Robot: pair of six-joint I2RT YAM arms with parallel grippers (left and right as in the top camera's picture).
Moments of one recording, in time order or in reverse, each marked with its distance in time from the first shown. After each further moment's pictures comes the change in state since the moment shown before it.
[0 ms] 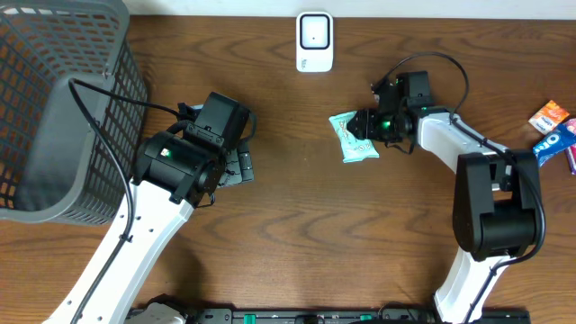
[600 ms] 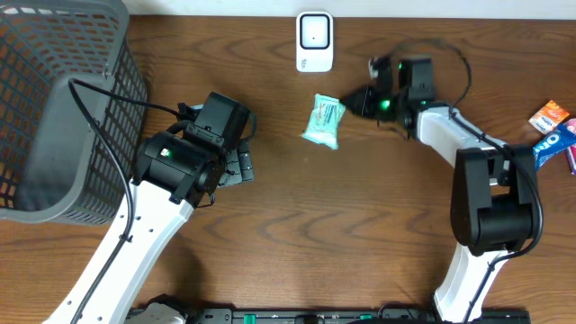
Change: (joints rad) left arm 0.000 0.000 0.000 0.000 0.000 0.000; right arm -0.006 0.029 0.080 0.279 -0.276 0.241
